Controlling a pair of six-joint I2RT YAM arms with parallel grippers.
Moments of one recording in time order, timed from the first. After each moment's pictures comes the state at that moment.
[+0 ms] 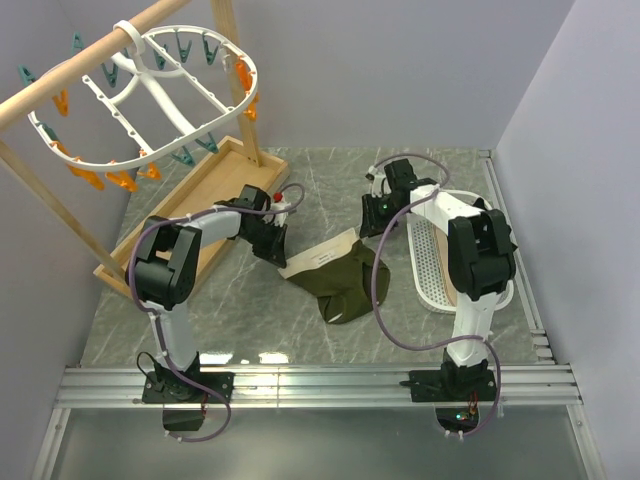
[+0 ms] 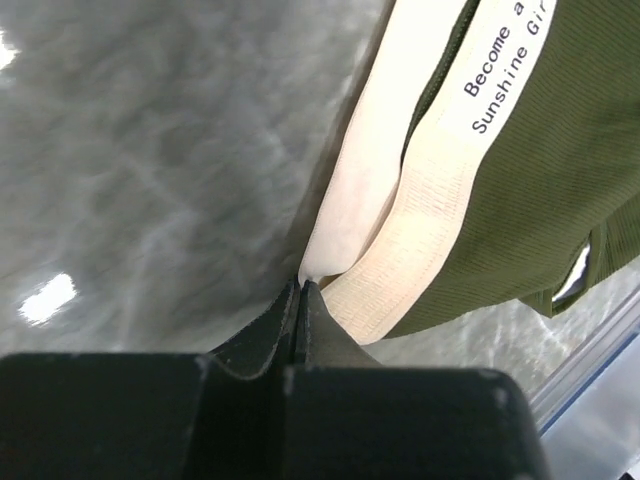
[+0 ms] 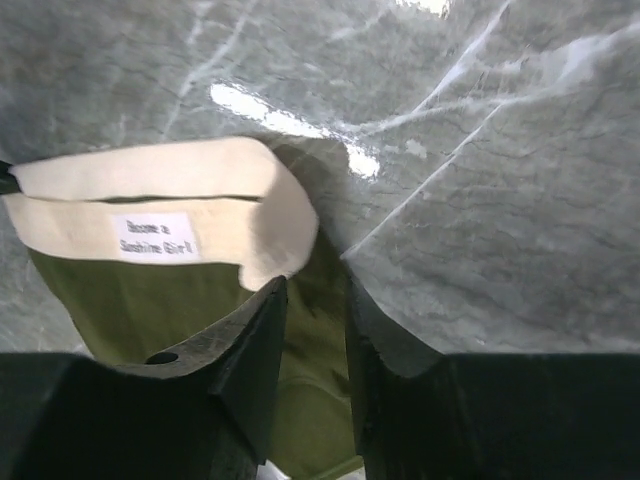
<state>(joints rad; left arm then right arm) -0.35 1.91 1.19 -0.48 0.53 0.02 0.26 1.96 1.42 -0.57 -0.41 0.09</state>
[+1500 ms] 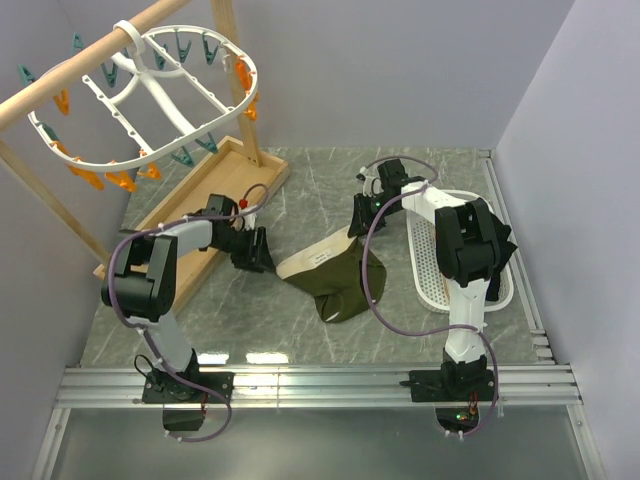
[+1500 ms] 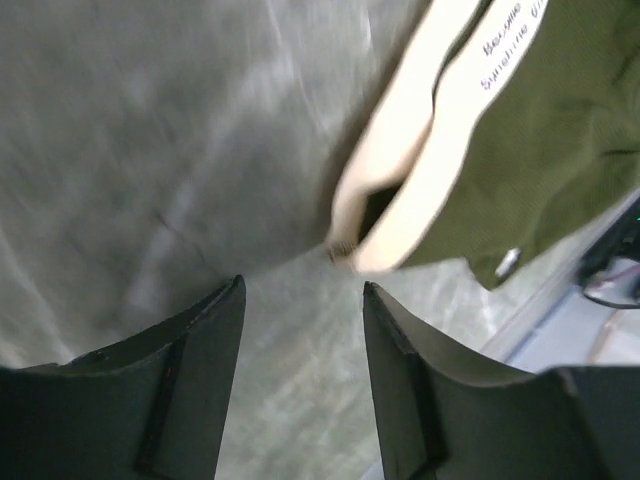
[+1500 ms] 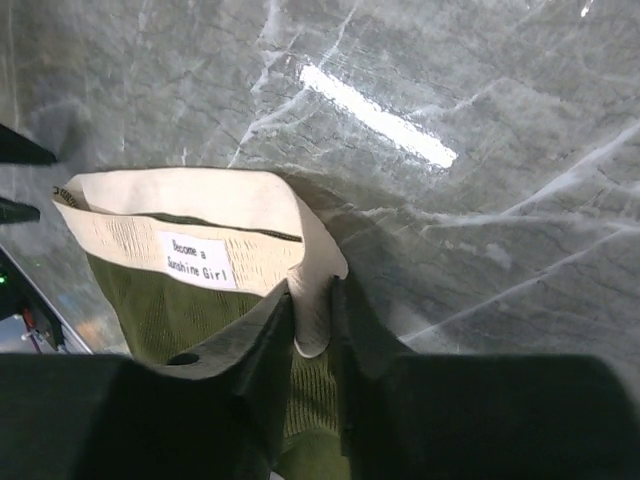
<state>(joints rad) -0.18 1.79 1.02 -0.44 0.65 -0.10 0.26 2.13 1.53 -0.55 -0.62 0.12</state>
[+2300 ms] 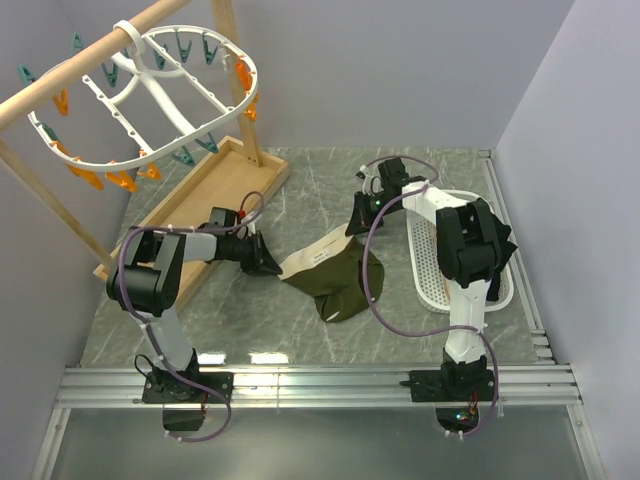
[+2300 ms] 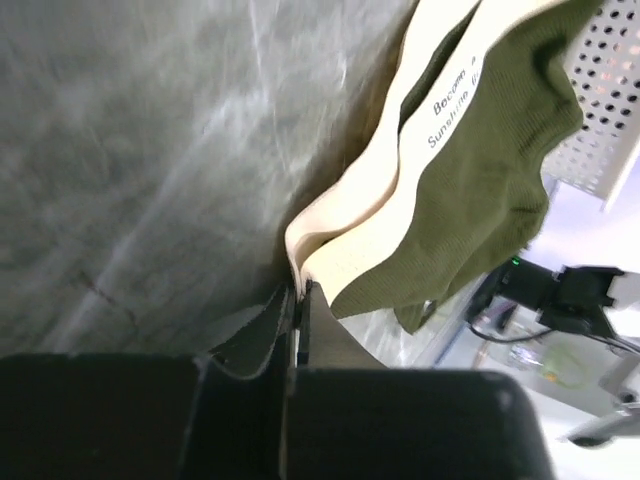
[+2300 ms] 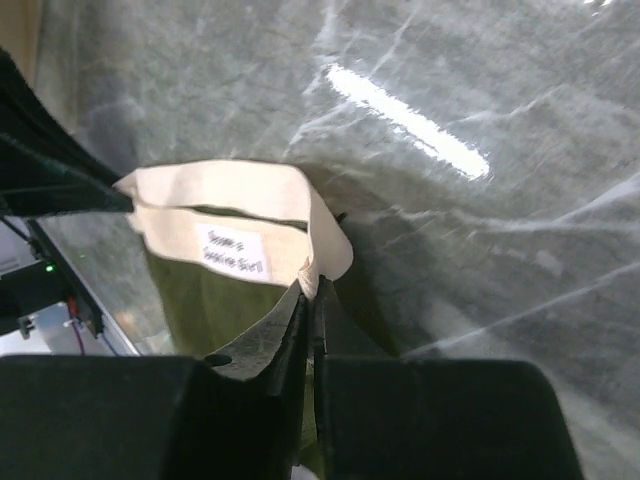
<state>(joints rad) -0.18 1.82 0.84 -0.06 0.79 -0.46 0.26 2.12 1.53 -0.54 -0.69 0.16</state>
